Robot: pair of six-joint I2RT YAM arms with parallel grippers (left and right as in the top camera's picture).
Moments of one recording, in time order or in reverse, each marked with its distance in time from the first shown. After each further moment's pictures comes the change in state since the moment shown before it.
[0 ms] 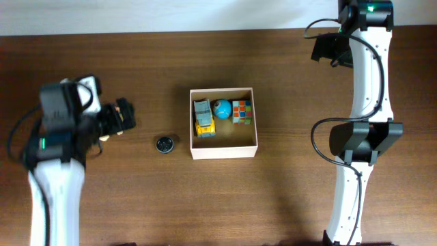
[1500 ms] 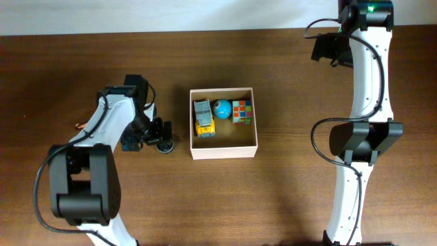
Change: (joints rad) left arm -0.212 0.629 0.080 -0.174 -0.088 -0.038; right arm 0.000 0.000 0.000 0.000 0.000 0.000
